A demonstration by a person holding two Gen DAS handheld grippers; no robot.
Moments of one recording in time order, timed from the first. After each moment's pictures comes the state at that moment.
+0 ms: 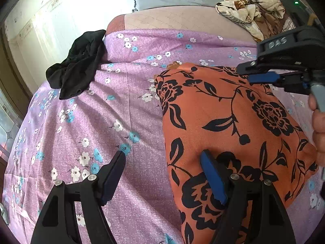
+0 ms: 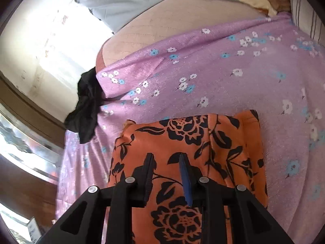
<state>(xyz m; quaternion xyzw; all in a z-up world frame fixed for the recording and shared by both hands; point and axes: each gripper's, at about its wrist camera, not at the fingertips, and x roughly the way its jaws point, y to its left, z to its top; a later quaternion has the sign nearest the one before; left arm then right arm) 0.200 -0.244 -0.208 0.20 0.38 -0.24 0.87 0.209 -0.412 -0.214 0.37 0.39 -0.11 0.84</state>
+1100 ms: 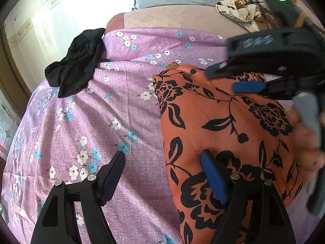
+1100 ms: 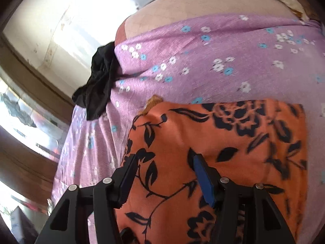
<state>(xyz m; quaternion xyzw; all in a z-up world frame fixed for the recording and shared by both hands) 0.200 -0.243 -0.208 0.20 0.38 -0.24 0.87 0.234 -0.385 -0.226 0.37 0.40 -0.04 0.84</state>
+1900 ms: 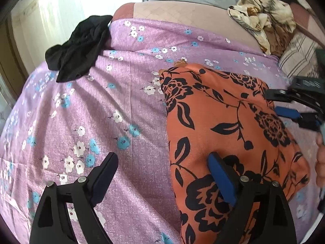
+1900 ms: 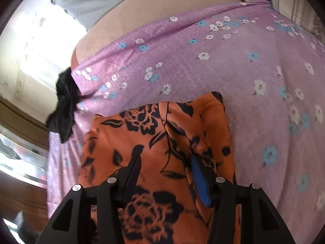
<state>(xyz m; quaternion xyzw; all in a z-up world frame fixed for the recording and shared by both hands) 0.217 -0.231 -0.204 0.14 0.42 -0.25 0.86 0.171 -0.441 -0.236 0.43 0.41 -0.14 0.79</state>
